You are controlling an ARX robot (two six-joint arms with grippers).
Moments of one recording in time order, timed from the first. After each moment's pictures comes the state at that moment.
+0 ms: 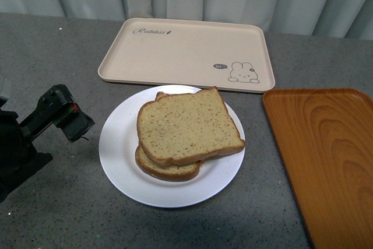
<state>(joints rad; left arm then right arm) -0.17 1.92 0.49 0.67 0.11 -0.75 0.00 0.00 0.01 0.00 0.00 0.00</state>
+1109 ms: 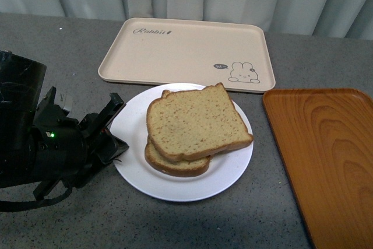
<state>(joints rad) -0.27 2.07 0.61 0.67 0.24 -0.96 0.00 0.00 0.01 0.00 0.00 0.00</state>
